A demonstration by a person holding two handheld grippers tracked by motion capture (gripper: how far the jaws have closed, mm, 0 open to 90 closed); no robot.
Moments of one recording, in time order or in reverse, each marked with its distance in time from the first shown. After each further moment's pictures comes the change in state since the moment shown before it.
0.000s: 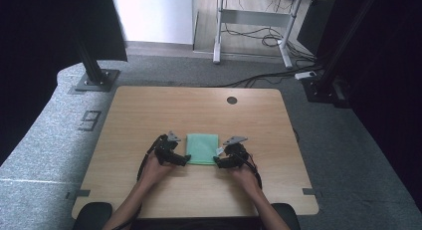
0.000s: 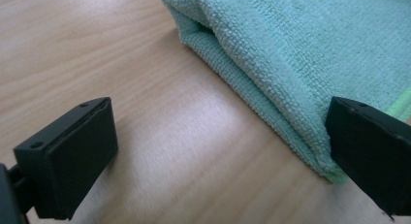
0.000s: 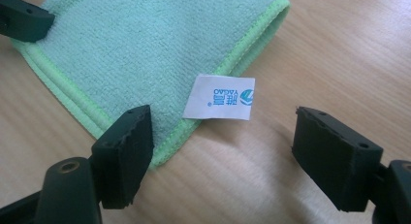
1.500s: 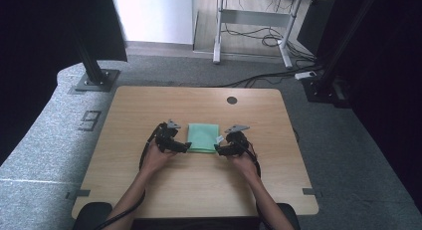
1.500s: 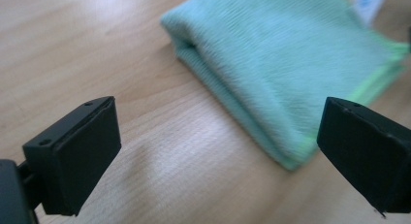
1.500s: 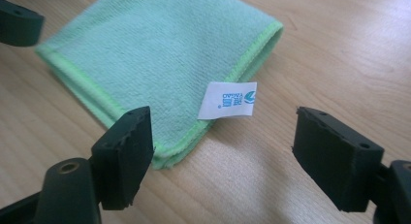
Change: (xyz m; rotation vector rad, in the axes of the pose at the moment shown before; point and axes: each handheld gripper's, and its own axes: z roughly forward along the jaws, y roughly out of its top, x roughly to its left) left arm 0.017 0.033 -0.009 -0.048 0.014 -0.021; right arm -0.025 0.028 0.008 -0.062 -0.011 0.029
